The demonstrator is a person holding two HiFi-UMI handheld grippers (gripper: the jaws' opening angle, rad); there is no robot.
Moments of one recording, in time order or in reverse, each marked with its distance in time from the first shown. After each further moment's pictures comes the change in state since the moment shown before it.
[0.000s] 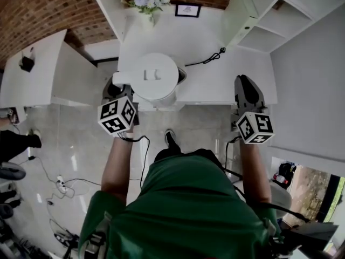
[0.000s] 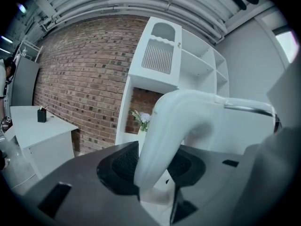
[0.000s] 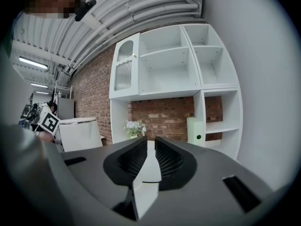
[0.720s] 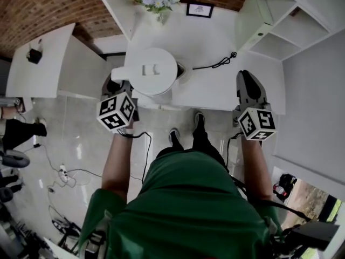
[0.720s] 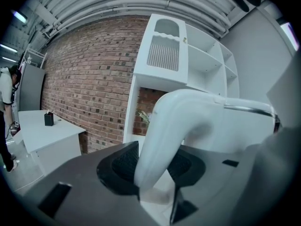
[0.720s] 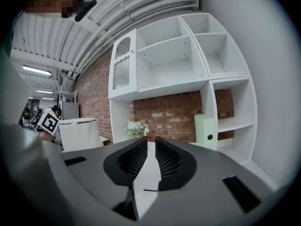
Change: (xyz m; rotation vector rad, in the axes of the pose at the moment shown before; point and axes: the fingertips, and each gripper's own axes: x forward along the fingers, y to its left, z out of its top) left arm 0.033 0.015 0.007 0.010 -0.001 0.106; right arm 0.068 -0.022 -0.010 0.037 0.000 0.090
